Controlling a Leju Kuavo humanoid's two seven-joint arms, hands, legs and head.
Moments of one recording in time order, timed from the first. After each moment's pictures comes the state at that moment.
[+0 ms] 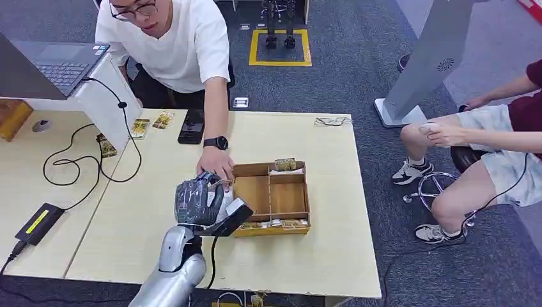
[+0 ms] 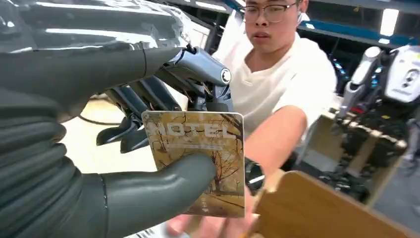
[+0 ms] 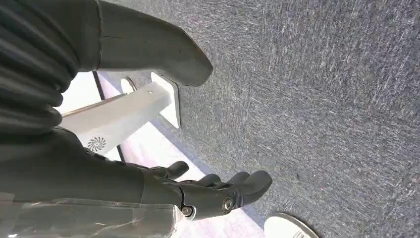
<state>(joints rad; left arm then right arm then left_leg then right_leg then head) -0.33 -0.16 -0.35 -0.96 -1.08 0.66 0.10 0.01 0.05 -0.97 -0.27 1.57 -0.51 0.04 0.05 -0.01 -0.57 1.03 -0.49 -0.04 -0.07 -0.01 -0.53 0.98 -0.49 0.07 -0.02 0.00</state>
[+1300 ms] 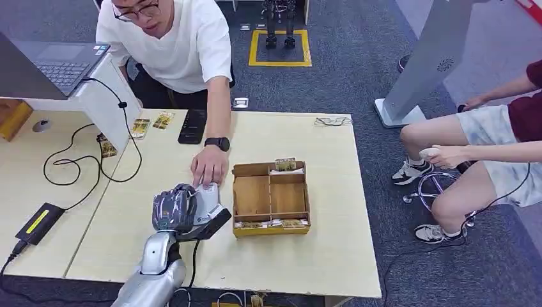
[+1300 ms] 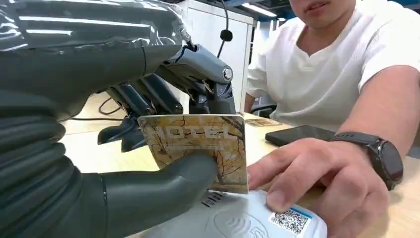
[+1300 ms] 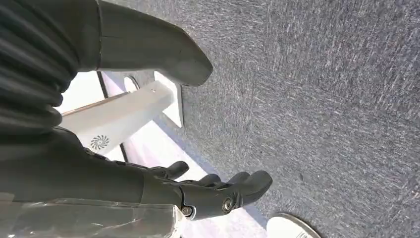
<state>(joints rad) -0.34 -0.09 -0.24 -0.80 -1.25 0.61 0.25 0.02 0.05 -0.96 -0.26 1.57 -0.51 0.06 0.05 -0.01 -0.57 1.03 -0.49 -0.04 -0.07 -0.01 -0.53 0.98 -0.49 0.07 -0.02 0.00</state>
